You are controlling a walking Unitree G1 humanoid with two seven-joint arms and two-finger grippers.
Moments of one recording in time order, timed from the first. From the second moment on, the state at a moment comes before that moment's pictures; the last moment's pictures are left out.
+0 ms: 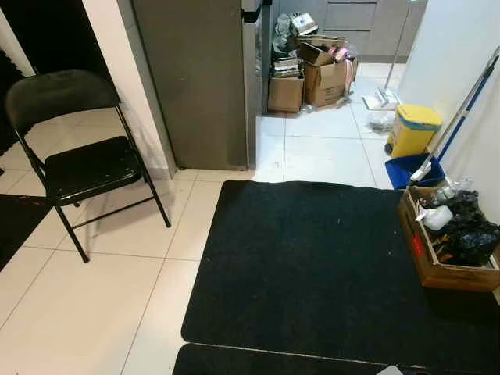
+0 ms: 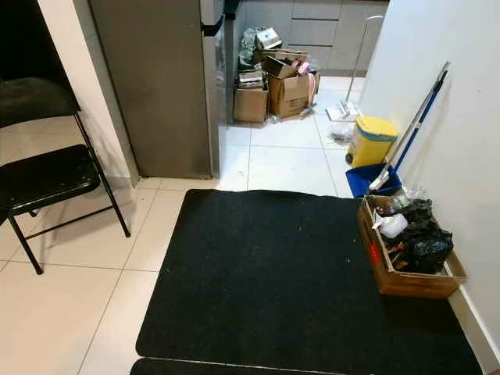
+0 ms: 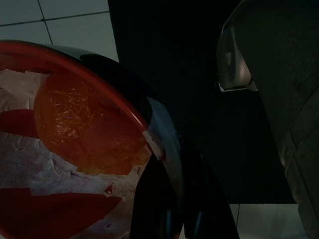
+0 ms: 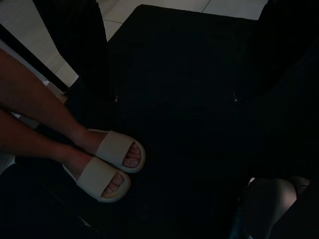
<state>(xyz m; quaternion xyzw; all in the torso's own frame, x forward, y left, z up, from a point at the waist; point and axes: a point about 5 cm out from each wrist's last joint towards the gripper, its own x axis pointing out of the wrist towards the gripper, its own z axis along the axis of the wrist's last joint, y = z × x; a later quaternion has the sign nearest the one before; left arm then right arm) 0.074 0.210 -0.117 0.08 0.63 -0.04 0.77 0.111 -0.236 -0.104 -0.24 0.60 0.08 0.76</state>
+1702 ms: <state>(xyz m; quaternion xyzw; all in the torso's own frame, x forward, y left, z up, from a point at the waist) 0.076 0.210 -0.116 0.08 0.63 -0.05 0.77 0.115 -0.229 -0.104 -0.23 0.59 0.08 0.77</state>
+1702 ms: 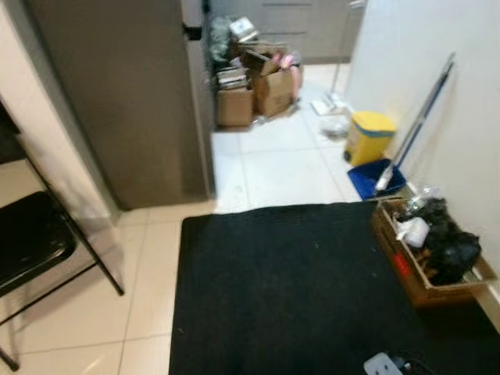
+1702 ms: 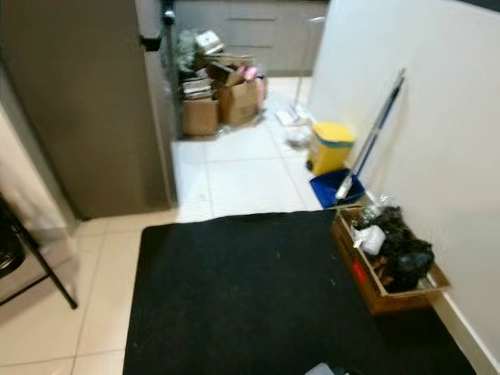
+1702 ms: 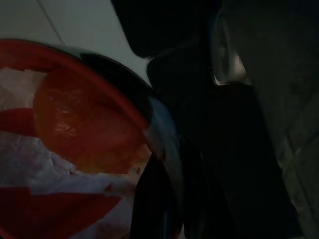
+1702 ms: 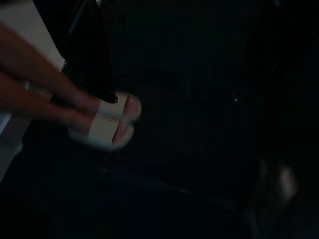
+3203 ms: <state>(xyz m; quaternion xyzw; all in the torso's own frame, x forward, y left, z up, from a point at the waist) 0.079 0.208 -0.116 0.08 0.62 -0.06 0.78 0.117 -0.227 -0.104 -0.21 0.59 0.10 0.77</state>
